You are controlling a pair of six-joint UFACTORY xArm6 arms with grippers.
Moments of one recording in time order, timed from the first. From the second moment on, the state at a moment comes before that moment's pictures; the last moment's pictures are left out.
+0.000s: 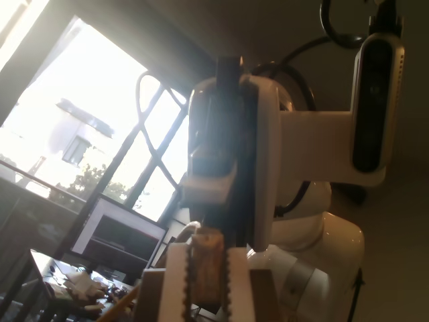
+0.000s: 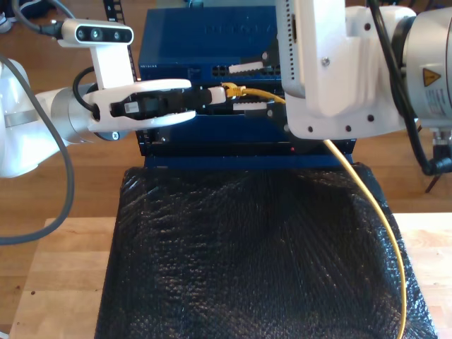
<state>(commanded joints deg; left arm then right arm) 10.2 0.6 -55.1 -92.8 130.2 -276.1 33.6 -45.8 -44.2 34.8 36.3 -104.3</state>
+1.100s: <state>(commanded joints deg) 10.2 0.7 -54.9 -93.5 132.1 -276.1 34.0 -46.8 -44.2 34.8 36.3 -104.3</state>
